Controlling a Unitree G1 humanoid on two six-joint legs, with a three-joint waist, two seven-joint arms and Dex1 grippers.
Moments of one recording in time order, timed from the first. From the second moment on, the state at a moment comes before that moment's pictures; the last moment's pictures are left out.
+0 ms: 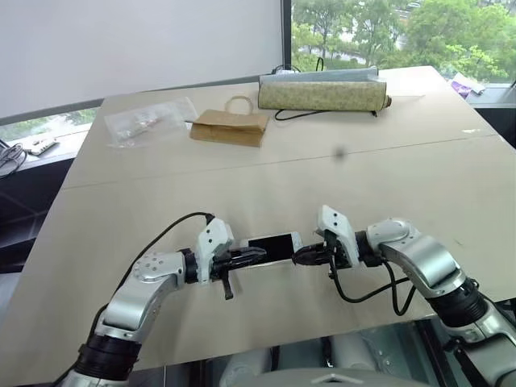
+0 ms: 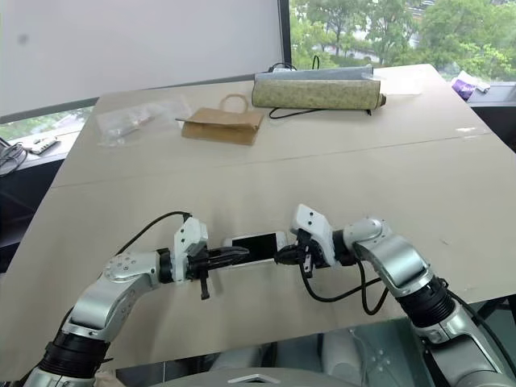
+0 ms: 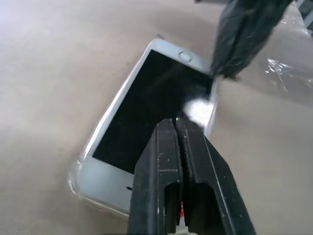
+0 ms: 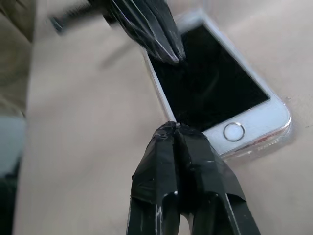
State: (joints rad) left arm -0.02 0.62 -0.07 -0.19 -0.41 0.36 -1.01; right arm -0.40 -0.49 0.35 -0.31 0.33 0.81 1.03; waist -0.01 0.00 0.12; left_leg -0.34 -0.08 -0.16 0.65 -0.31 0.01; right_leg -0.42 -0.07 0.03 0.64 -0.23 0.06
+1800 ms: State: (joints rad) left arm 0.03 0.63 -0.07 -0.14 -0.41 0.21 -1.03; right arm -0.57 -0.52 0.51 -0.09 0.21 0.67 1.06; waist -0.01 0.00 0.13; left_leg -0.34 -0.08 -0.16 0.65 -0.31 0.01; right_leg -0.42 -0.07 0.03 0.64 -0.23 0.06
